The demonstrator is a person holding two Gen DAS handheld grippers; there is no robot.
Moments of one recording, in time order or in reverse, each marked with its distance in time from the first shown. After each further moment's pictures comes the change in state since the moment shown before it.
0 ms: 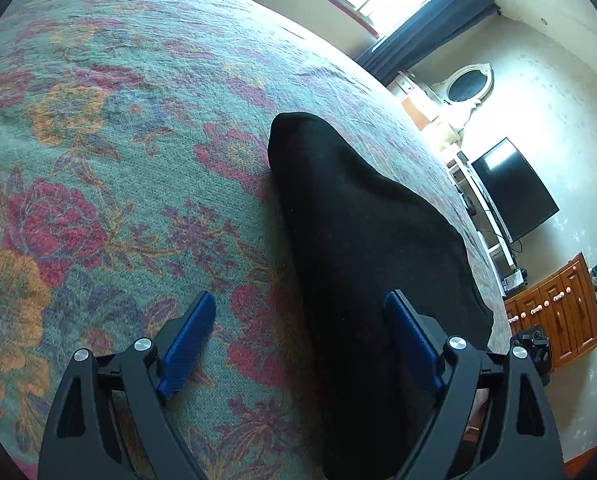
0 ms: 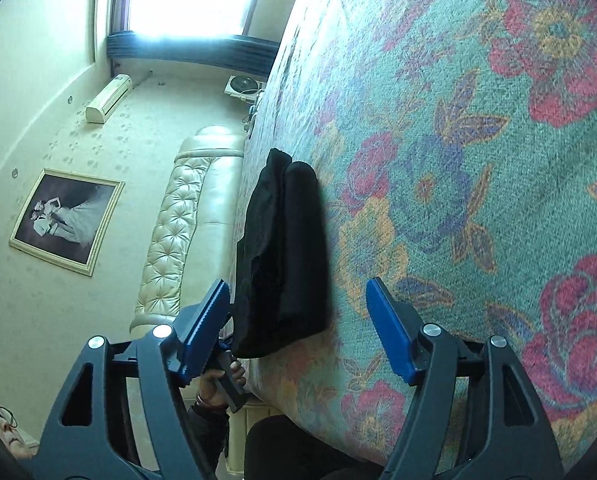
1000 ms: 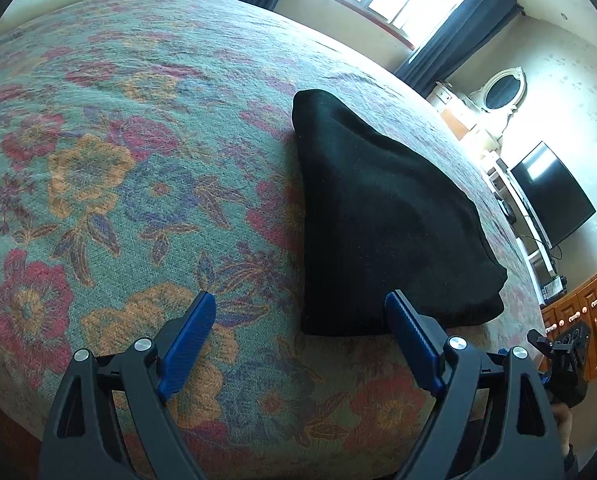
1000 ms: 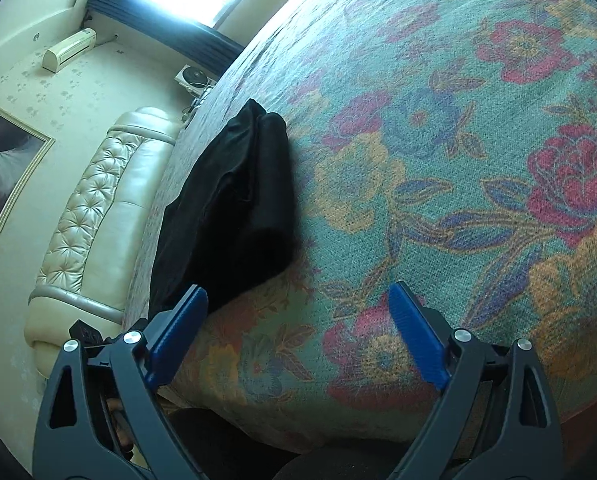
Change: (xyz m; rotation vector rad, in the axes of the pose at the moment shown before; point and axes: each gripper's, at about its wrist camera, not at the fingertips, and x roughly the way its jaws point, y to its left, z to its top) left arm -0.042 -0.041 -0.074 -0.008 -0.078 0.207; right arm 0.020 0.041 -0.076 -0.206 -0.073 -0.383
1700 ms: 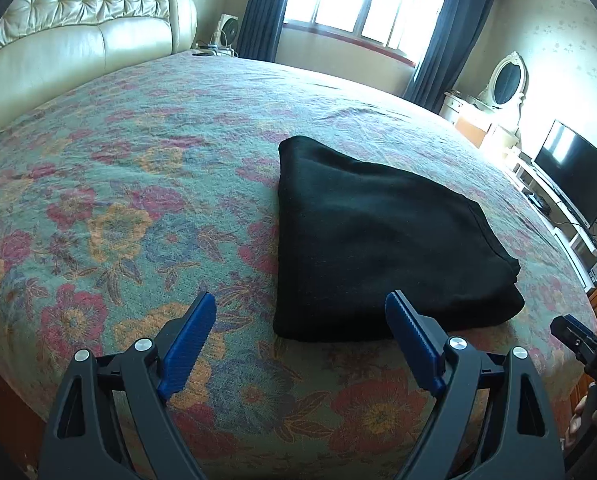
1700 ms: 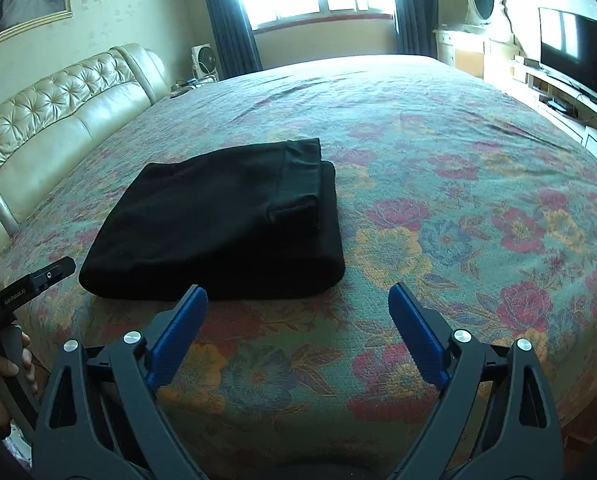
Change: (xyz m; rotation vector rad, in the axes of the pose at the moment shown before) left arm -0.029 -0.057 -0.021 0.164 -0.188 0.188; right arm -0.002 0.117 -0.042 -0.545 -0.200 -0.367
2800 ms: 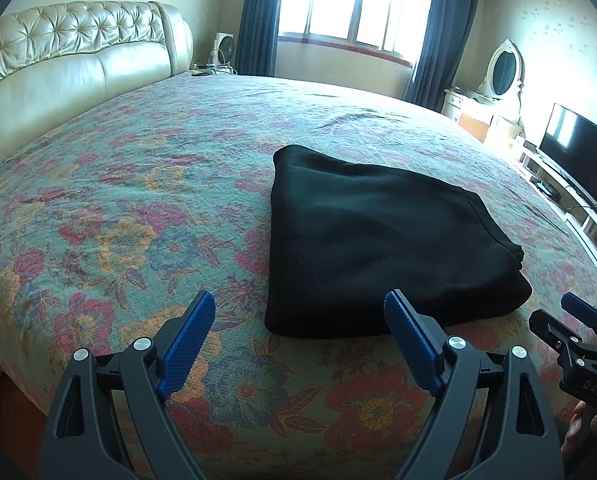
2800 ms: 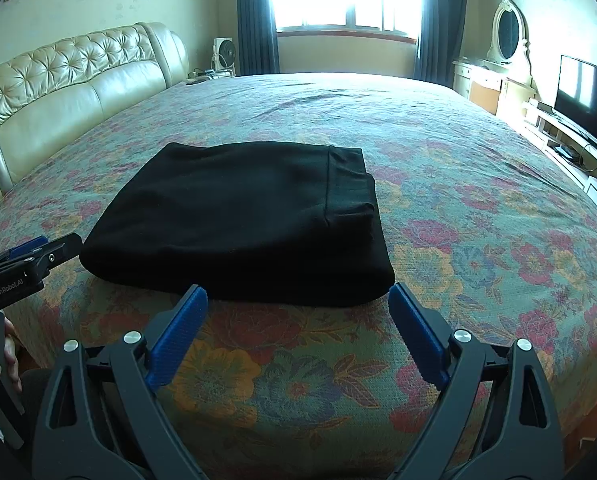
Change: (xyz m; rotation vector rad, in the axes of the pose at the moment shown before) left arm -0.004 -0.021 -0.010 0.065 -0.037 0.061; right arm 0.012 0.044 -0.007 -0.135 -0.019 -0.044
